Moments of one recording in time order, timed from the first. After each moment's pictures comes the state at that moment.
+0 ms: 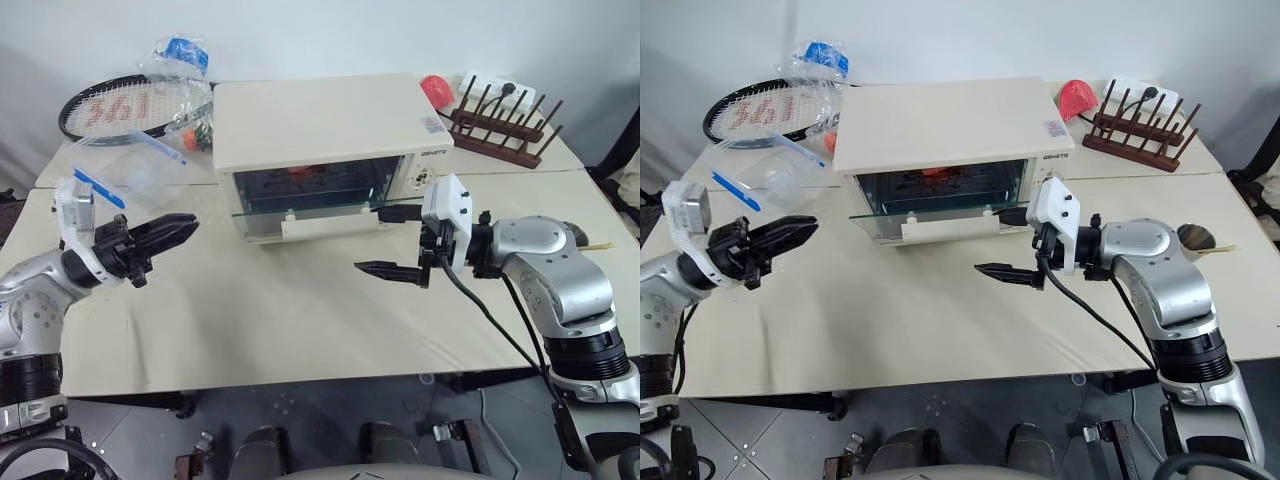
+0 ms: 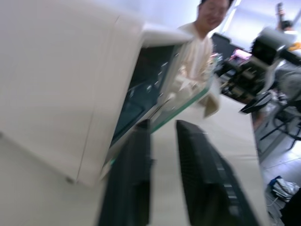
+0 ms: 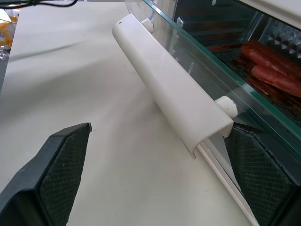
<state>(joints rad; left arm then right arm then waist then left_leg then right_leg) -0.44 0.77 0.39 0.17 -0.76 0.58 -1.18 -0.62 -0.64 0.07 -0.20 0.41 0.50 1.08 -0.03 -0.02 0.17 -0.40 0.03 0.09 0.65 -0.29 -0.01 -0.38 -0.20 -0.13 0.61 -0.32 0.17</state>
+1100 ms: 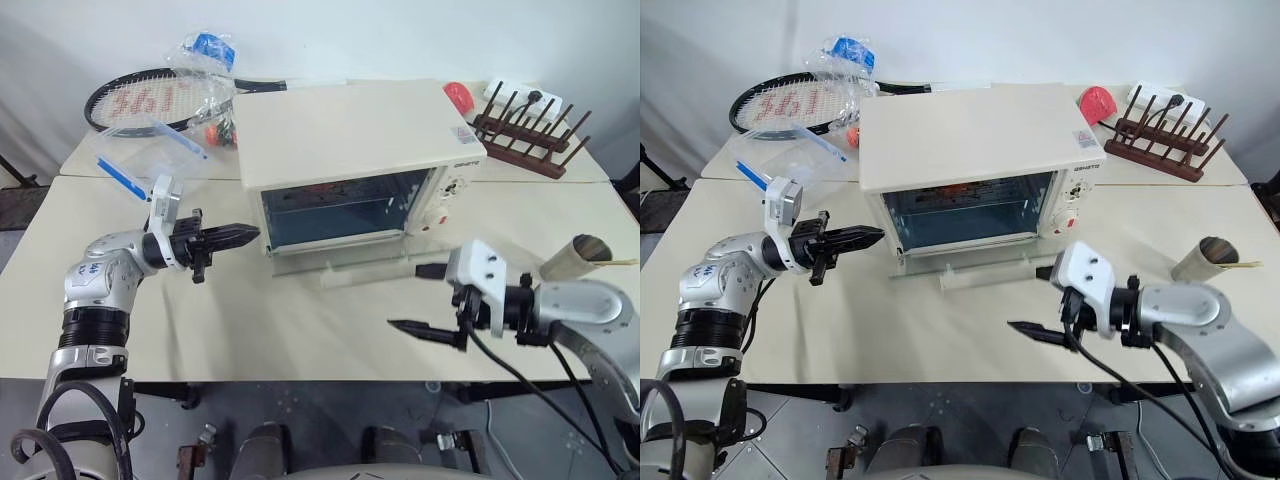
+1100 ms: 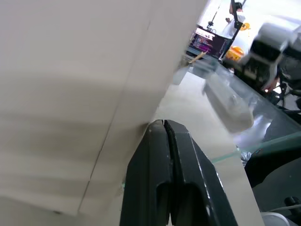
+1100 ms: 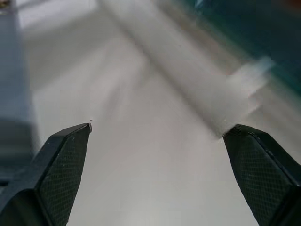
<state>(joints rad) -0.70 0.63 0.12 0.49 -0.55 0.43 -1.37 -0.20 -0.86 -0.06 -0.61 0.51 0.78 0.93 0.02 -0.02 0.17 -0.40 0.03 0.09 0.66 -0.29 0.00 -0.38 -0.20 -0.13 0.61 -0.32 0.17</state>
